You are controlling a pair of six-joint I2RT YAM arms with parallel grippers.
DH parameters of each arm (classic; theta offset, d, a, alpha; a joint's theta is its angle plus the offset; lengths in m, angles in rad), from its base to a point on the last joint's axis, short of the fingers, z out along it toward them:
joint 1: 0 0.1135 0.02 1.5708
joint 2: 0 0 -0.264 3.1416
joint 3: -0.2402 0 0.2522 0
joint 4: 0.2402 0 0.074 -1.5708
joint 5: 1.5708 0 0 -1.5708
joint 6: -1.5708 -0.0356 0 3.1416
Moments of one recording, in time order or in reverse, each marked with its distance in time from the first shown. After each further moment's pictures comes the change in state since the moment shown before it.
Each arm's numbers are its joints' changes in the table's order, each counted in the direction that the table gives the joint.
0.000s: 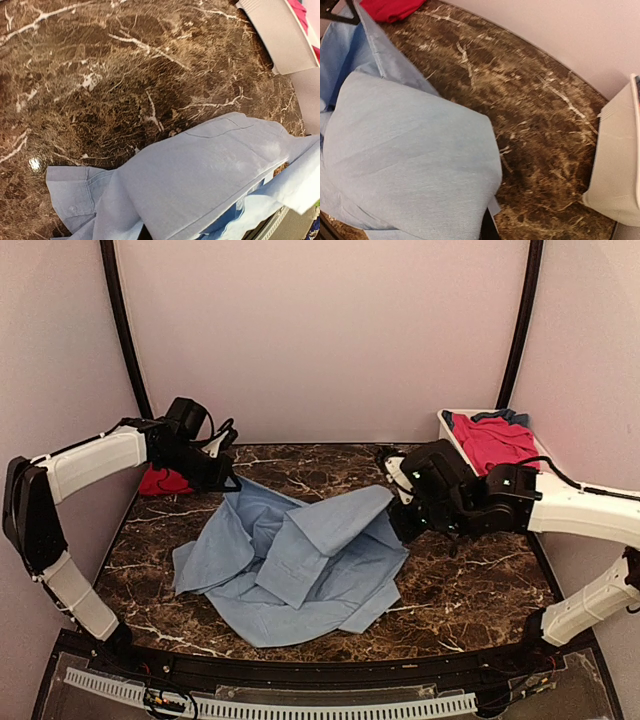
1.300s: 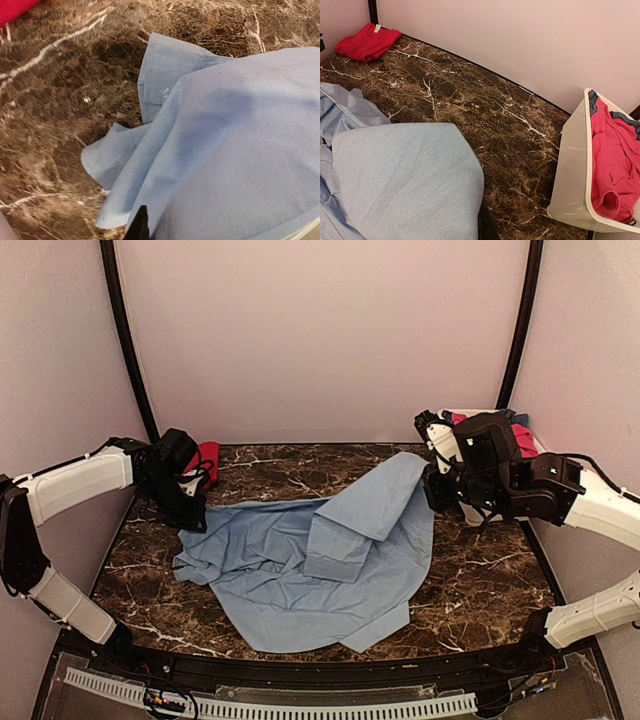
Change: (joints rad) left arm -0.018 0.166 0.204 0.230 -0.328 0.041; right arm -0.129 0.200 0.011 -0.047 0.064 0.139
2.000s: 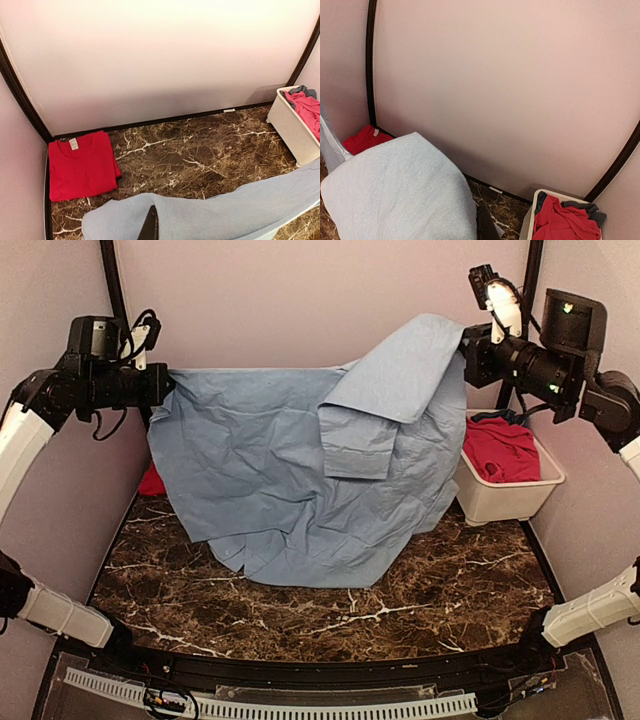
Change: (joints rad) left arm -0.004 0.172 -0.541 -0.106 -0.195 -0.088; right arm -0.094 -0.081 -0.564 -0.002 -0.050 0.231
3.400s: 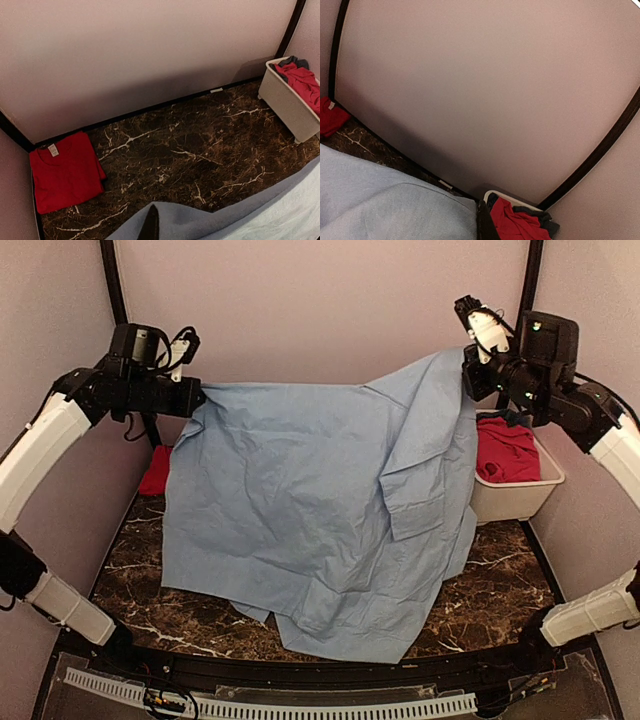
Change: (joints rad) left arm -0.039 -0.099 -0.061 -0.034 0.095 -0.092; right arm -0.166 0.009 0.065 -0.108 -0.061 0.267
